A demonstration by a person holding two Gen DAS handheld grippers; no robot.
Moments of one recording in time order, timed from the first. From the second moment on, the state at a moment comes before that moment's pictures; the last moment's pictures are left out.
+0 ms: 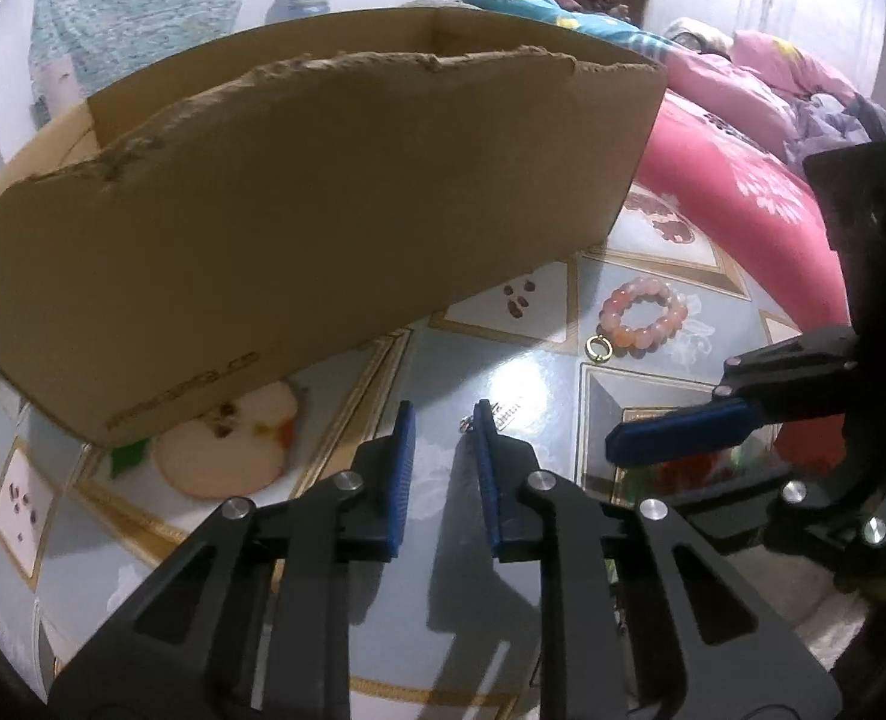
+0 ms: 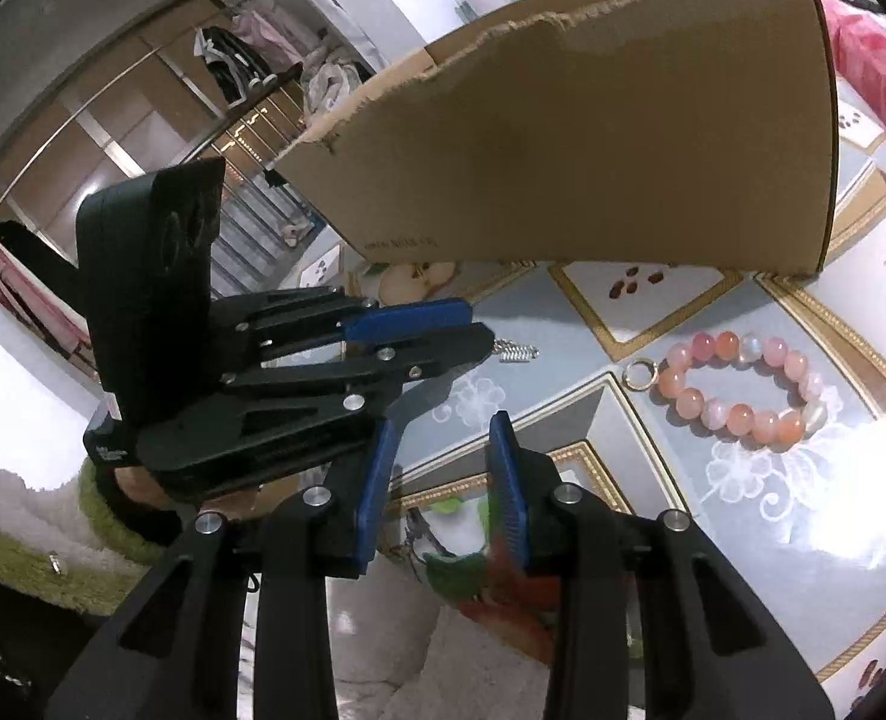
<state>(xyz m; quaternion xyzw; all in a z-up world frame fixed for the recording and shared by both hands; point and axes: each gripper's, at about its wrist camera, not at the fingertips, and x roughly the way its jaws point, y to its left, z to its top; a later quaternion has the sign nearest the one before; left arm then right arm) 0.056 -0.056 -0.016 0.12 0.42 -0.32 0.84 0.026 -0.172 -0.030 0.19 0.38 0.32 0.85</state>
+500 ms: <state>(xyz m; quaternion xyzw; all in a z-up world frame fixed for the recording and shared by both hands) 0.055 -0.070 -0.014 0.15 0.41 -0.36 0.83 0.027 -0.182 -0.038 0.21 0.38 0.31 0.84</state>
